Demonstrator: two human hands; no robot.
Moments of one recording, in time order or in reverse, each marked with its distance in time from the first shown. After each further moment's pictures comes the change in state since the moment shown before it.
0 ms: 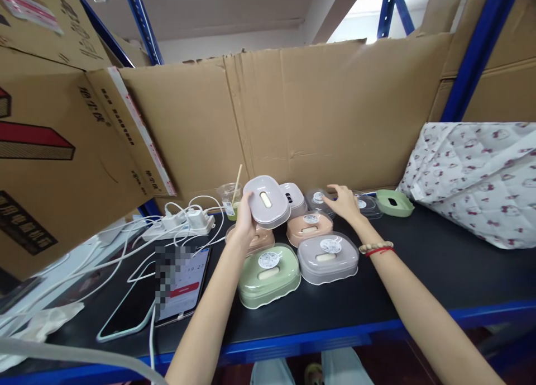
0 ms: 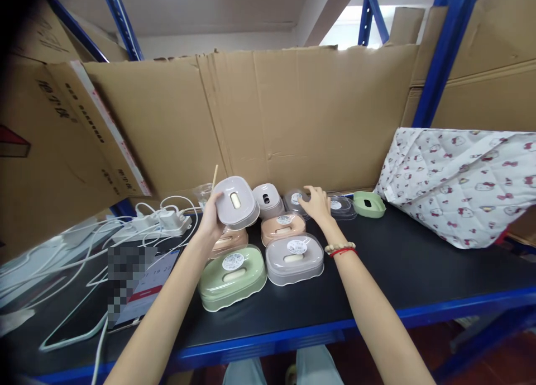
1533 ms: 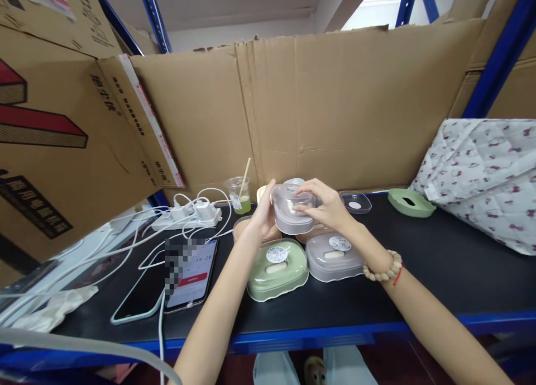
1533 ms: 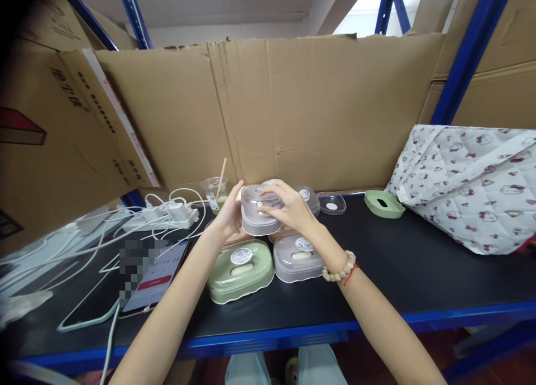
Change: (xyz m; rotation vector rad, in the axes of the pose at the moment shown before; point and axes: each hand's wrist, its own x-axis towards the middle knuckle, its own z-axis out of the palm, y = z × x) left_hand -0.010 -0.001 0.005 0.020 -0.364 -0.272; right_hand -0.045 -0.061 0.008 0.379 -0.024 -0.967
